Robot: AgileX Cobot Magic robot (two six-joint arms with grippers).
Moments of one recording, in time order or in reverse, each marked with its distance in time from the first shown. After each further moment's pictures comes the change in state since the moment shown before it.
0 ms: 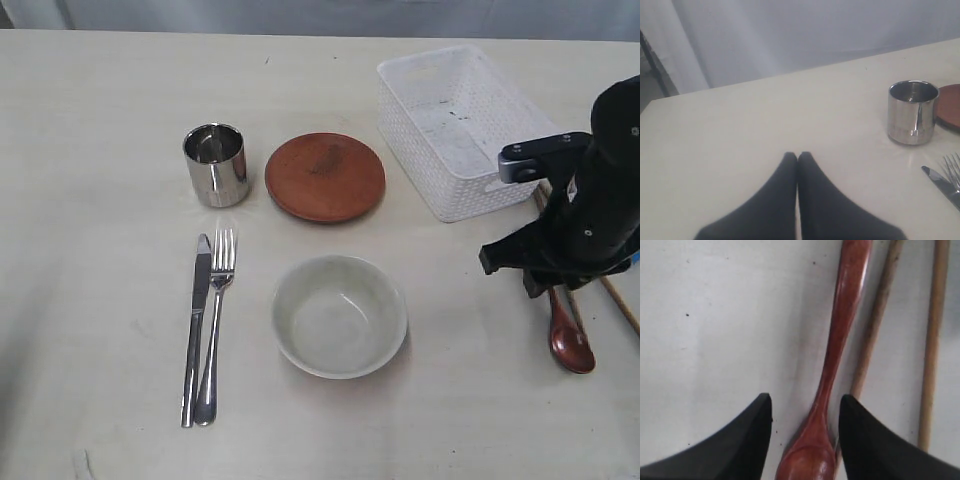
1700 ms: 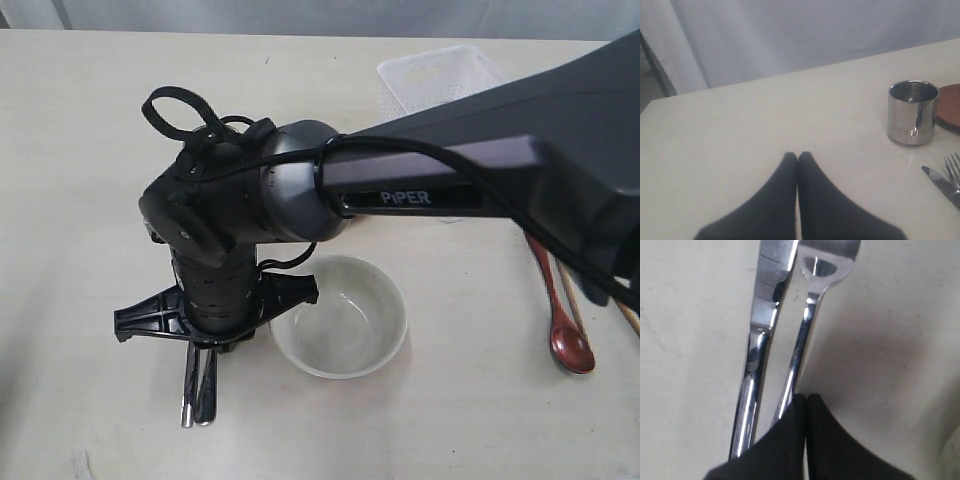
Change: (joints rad) left arm 0.000 0.000 0.000 0.000 0.000 0.000; right arm 0.800 0.457 -0.645 0.186 0.084 0.576
